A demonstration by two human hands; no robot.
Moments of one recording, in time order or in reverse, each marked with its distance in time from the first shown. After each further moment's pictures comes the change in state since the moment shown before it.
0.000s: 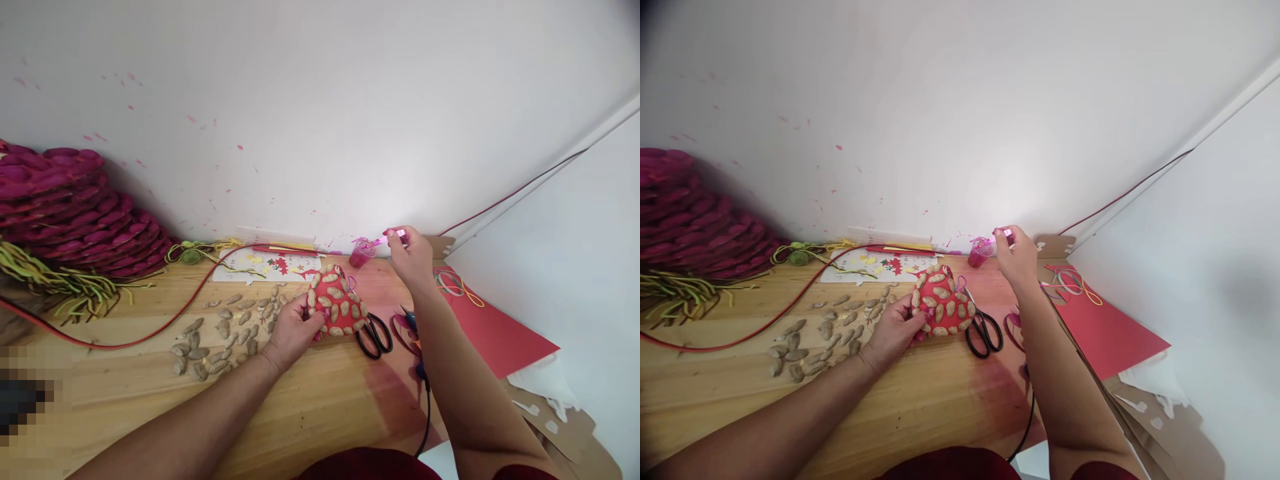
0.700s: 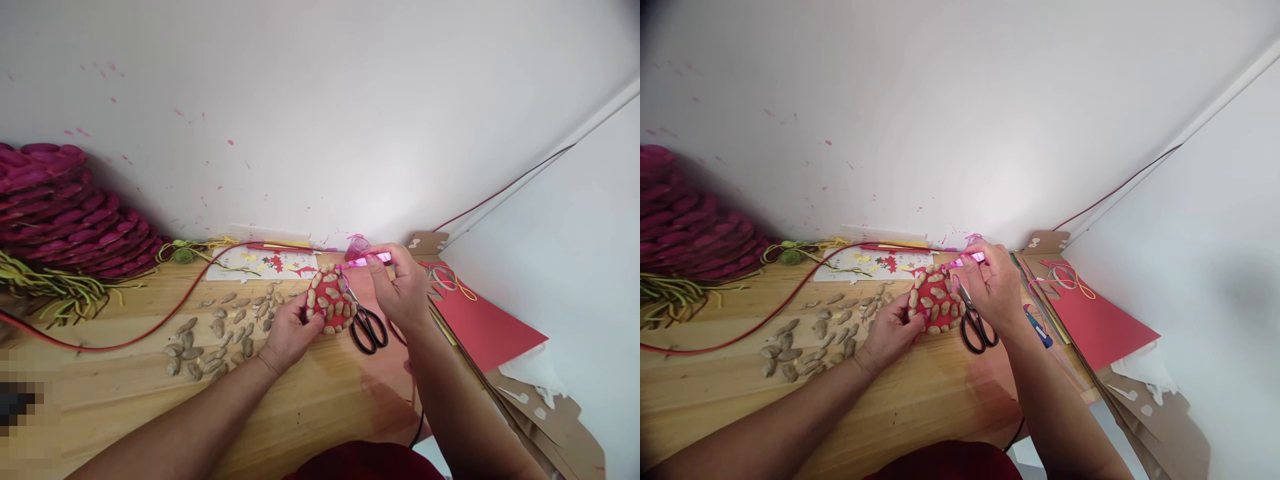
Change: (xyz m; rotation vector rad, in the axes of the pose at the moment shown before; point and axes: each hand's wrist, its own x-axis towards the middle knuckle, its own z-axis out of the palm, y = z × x) left_hand 0.002 -0.015 -0.006 0.234 -0.029 0.266; right_hand -0.068 -0.050 -0.023 0.258 0.070 -0.380
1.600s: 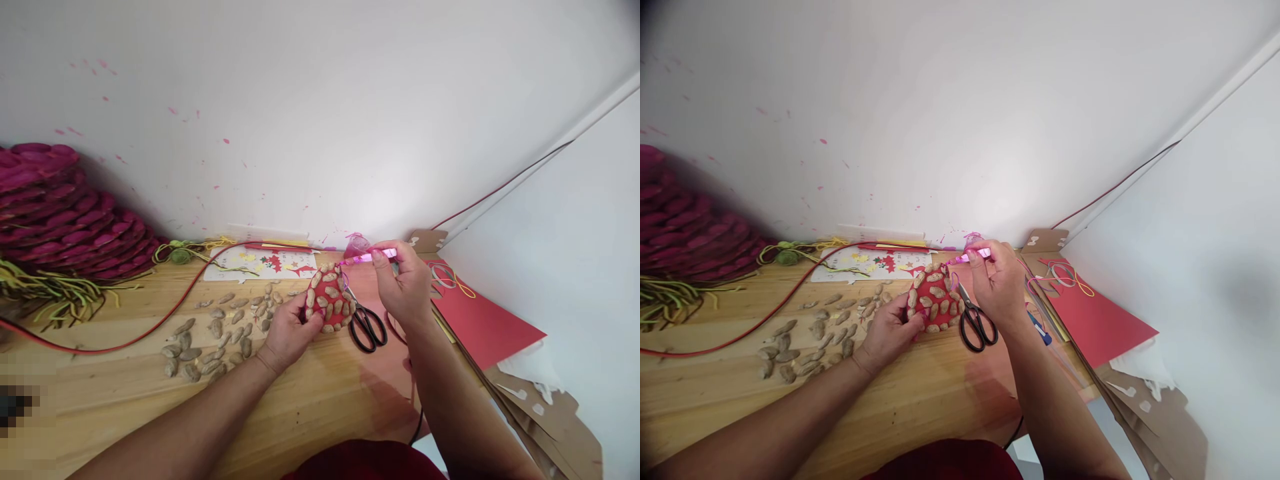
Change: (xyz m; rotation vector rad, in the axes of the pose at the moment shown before) left_hand 0.001 0.007 0.000 -0.020 -0.020 0.007; right_hand 0.000 0.005 -0.002 -0.032 0.065 0.041
